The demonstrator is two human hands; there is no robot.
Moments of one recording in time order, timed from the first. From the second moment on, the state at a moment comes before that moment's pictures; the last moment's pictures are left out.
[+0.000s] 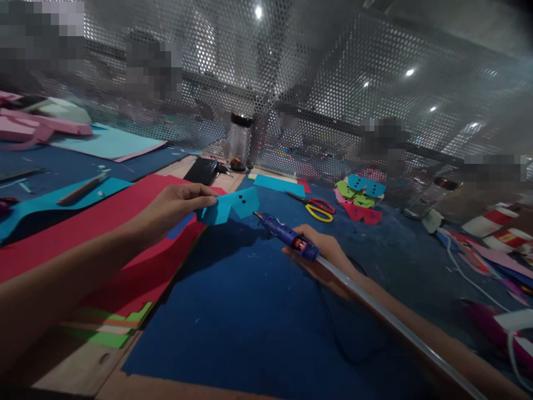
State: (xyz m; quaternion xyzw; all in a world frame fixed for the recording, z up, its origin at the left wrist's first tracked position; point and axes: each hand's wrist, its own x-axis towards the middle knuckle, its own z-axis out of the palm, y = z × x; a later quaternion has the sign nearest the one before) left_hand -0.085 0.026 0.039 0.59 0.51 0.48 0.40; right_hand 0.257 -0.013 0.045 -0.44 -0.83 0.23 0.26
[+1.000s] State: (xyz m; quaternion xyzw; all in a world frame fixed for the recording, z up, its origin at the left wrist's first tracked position) left_hand -0.081 0.022 0.039 0.62 0.49 0.44 0.42; right_hand 0.264 -0.007 0.029 -0.39 -0.88 0.15 0.21
